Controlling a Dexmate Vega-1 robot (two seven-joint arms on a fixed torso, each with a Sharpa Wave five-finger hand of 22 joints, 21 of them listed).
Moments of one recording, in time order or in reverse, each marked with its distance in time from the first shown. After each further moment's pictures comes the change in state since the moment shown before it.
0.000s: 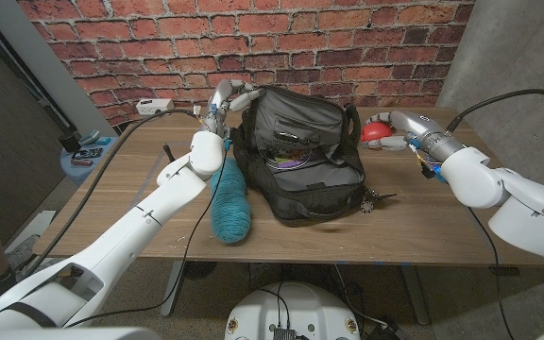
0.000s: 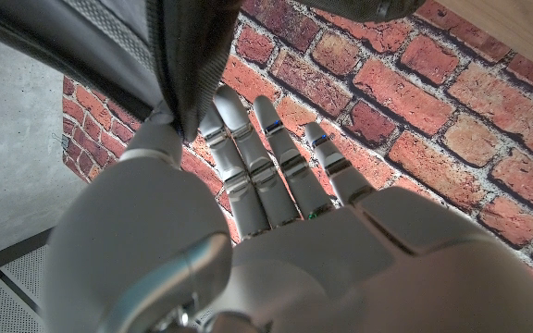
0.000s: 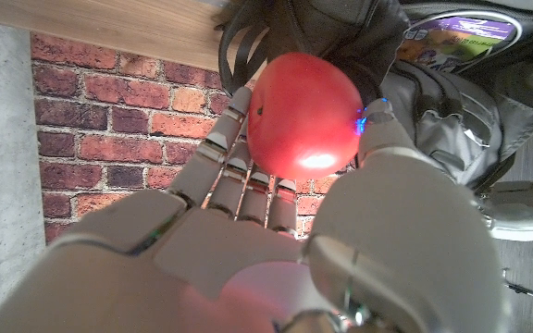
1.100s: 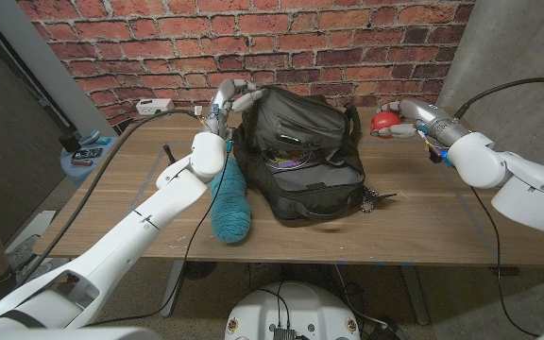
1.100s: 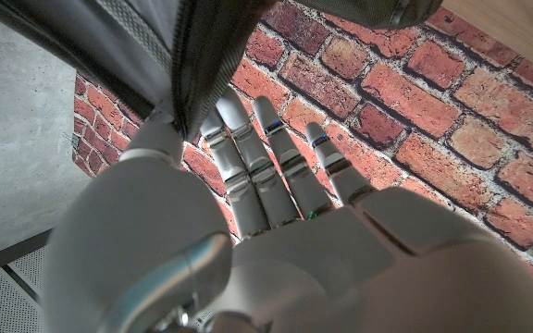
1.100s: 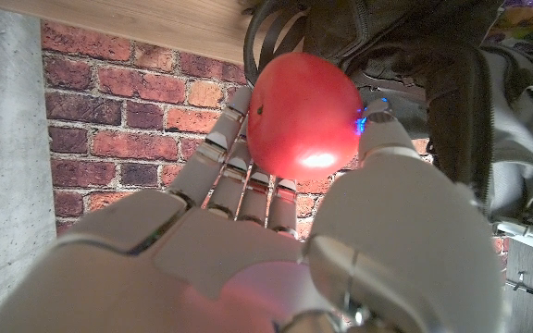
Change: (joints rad) left arm 0.036 0.010 -0.009 -0.085 0.003 0.037 -0.002; left_hand 0.000 0.000 -0.004 0.004 0.000 0.000 0.000 0.000 0.000 0.000 0.000 -0.008 0.000 0.000 0.000 -0.008 0.002 -0.002 0.002 0.000 0.000; right arm 0.139 -0.007 -0.061 0.164 0.037 0.113 0.006; right_hand 0.003 0.003 0.000 0.000 0.001 0.000 0.000 0.000 0.000 0.000 0.000 0.008 0.005 0.000 0.000 -0.008 0.005 0.000 0.000 0.000 0.000
